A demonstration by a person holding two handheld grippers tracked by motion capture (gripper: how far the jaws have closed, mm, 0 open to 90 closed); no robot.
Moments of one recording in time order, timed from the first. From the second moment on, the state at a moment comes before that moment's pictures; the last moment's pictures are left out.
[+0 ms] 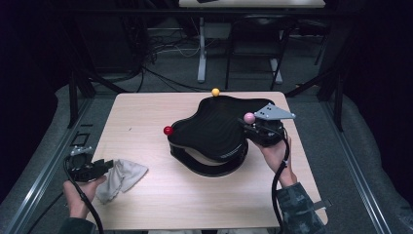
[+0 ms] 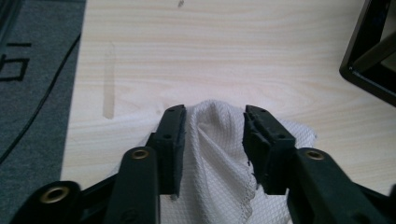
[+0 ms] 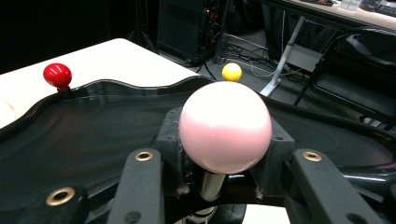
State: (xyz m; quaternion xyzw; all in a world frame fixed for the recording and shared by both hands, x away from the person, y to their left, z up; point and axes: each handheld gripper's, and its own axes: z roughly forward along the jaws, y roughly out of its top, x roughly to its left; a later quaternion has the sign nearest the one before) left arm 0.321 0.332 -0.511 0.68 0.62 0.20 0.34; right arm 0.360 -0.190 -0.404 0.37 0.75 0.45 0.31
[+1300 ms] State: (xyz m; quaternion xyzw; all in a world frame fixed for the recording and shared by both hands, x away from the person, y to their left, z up) left arm 0.402 0.186 -0.539 0.76 0.47 0.17 0.42; right arm 0.360 -0.189 -0.402 0.38 0.75 0.44 0.31
